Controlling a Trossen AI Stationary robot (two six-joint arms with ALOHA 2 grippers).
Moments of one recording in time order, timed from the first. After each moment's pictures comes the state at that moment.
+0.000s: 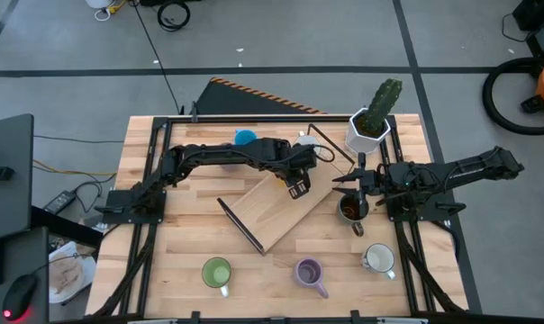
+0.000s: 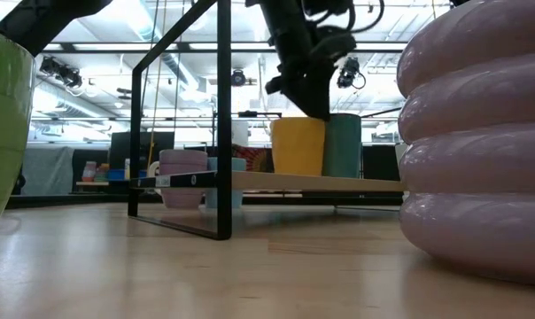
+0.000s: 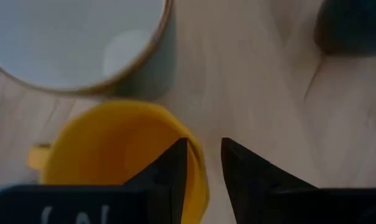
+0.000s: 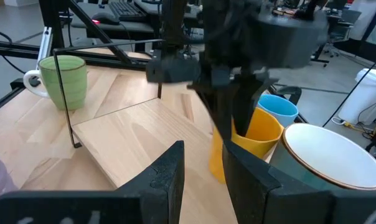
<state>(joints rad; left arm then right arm) 0.09 2.21 2.14 -1.03 -0.19 -0.30 0.16 0.54 0.34 -0.01 0.26 -0.10</state>
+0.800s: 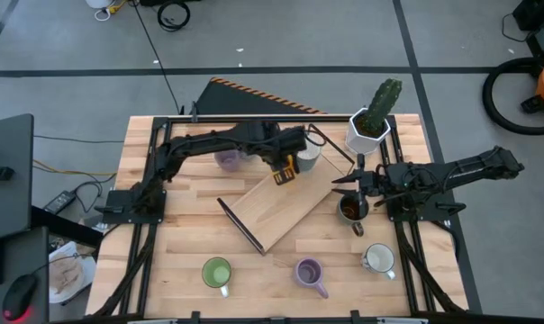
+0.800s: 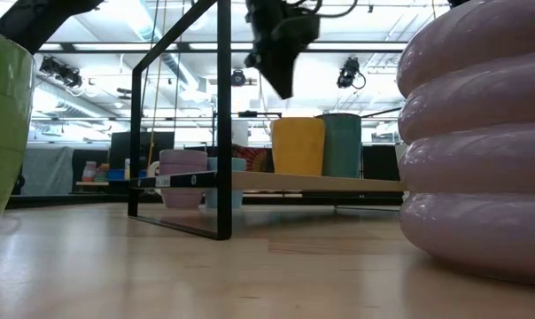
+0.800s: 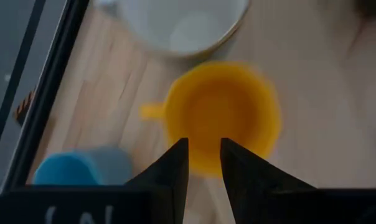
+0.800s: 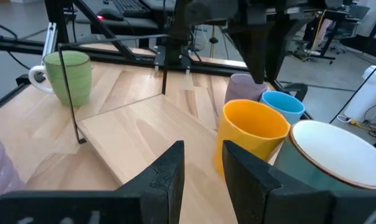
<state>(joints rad) 0.14 2.15 2.25 -1.31 -0.23 -0.17 0.16 0.55 0.34 -0.01 0.24 -0.10</state>
